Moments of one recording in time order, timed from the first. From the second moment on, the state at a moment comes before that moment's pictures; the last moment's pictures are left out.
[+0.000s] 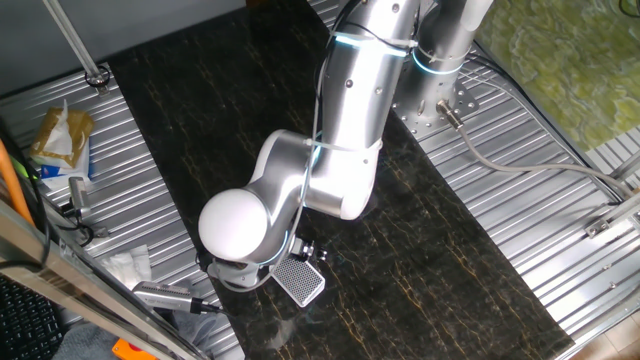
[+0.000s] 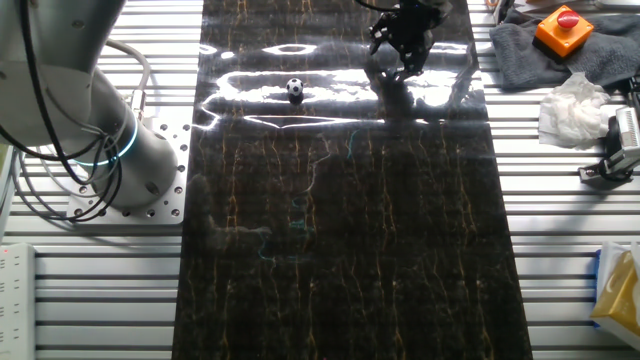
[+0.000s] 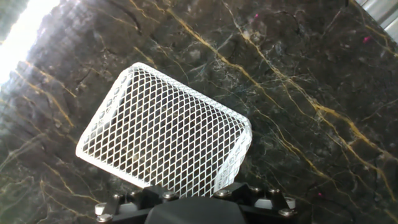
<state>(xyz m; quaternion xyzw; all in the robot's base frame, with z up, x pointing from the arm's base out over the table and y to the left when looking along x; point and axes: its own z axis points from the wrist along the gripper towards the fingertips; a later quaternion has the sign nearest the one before) 0.502 0.237 0.009 0.38 -0.91 0.00 0.16</state>
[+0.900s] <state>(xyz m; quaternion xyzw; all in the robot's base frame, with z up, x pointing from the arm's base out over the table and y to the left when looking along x) 0.502 0.237 0.010 0.37 -0.91 0.01 0.18</state>
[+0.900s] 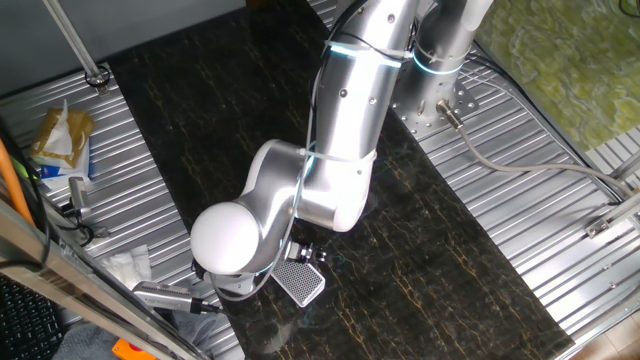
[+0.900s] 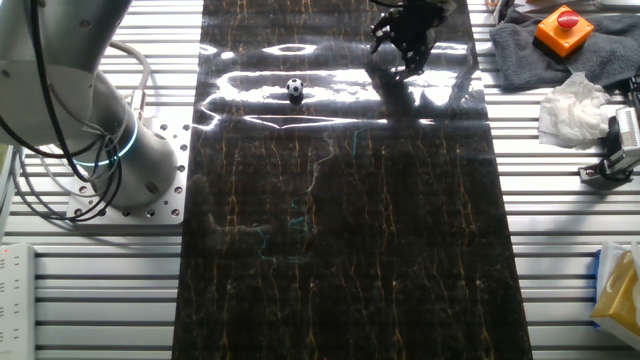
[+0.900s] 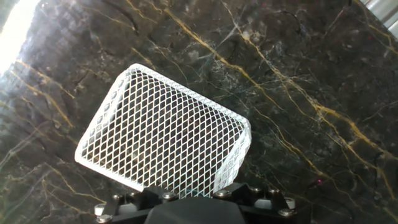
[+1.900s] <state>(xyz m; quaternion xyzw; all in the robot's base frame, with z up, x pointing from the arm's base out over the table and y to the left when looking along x) 0.502 0.237 0.009 0.38 -0.92 0.01 0.10</state>
